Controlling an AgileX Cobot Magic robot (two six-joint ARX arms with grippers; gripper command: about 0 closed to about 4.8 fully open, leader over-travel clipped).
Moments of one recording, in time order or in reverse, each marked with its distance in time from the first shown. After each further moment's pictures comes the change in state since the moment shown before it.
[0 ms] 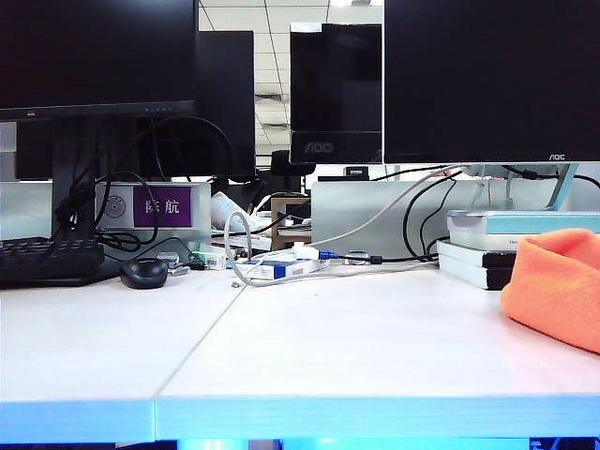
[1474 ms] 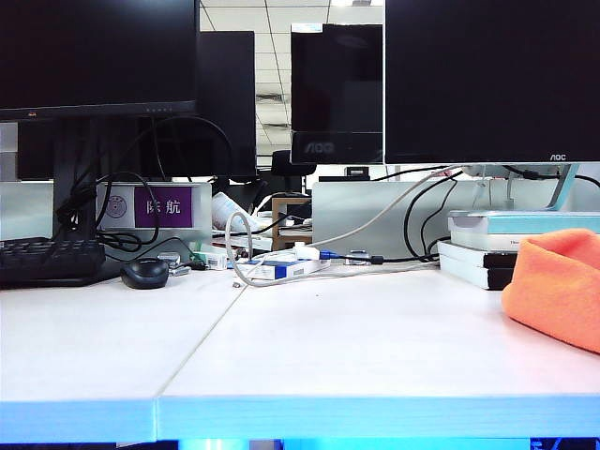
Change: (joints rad) left arm 0.547 -1.492 -2.242 0.785 -0.359 -0.010; right arm 0.000 0.000 0.000 0.000 0.000 0.000
